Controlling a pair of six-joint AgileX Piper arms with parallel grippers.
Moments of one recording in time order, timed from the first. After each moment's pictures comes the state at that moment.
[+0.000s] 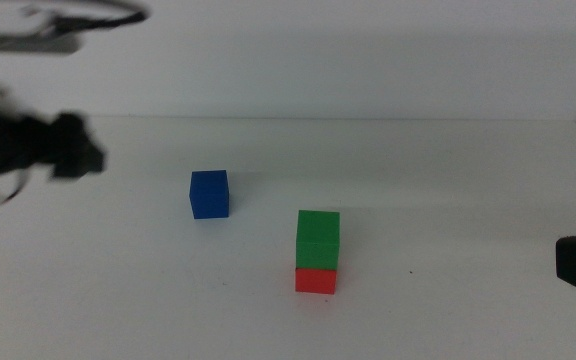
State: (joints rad) left arm -0.12 1.16 -1.06 -0.13 0.89 0.06; right arm 0.94 0.64 -0.92 -0.20 0.82 0.28
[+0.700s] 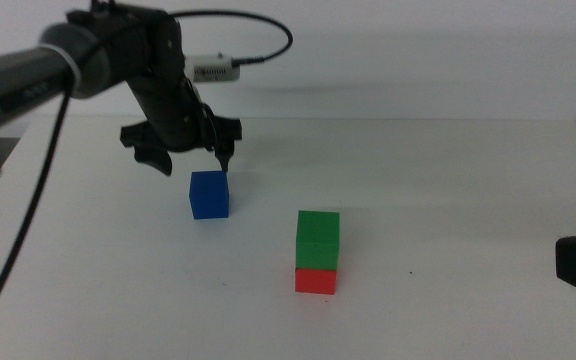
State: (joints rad) left arm -0.30 2.08 -1.74 -0.01 1.02 -0.31; right arm 0.94 0.64 -0.92 -0.20 0.82 0.28
